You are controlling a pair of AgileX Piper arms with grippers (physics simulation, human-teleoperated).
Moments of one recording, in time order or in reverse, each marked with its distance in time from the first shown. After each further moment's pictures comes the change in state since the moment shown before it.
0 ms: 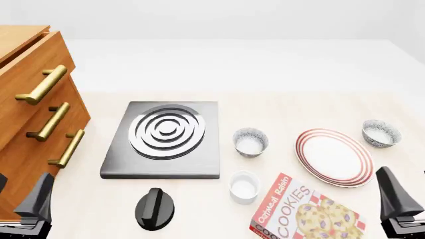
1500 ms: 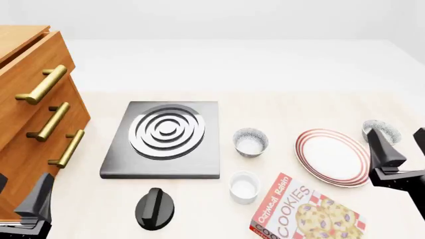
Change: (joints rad) left arm 0.000 0.000 0.000 0.000 0.000; right arm -0.039 0.511 -0.071 -0.434 -0.011
